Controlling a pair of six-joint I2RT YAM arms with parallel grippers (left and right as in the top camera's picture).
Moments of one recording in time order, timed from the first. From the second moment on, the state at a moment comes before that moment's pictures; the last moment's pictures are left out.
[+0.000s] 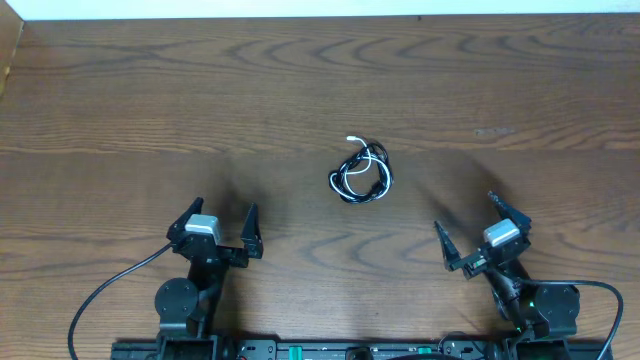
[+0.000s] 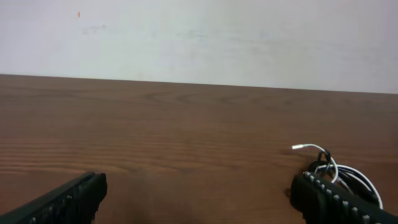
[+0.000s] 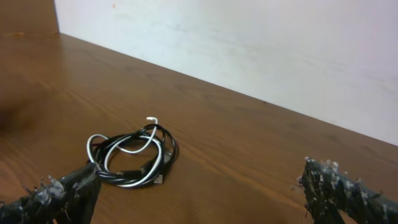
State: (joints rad) left arm -0.02 0.01 0.01 -0.09 0.17 -0.11; right arm 0.07 0.01 0.01 -0.03 -0.40 -0.14
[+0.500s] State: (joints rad) left arm -0.02 0.18 0.10 -0.16 0.29 -0.09; right arm 0.07 0.01 0.02 -0.03 -0.46 -0.11
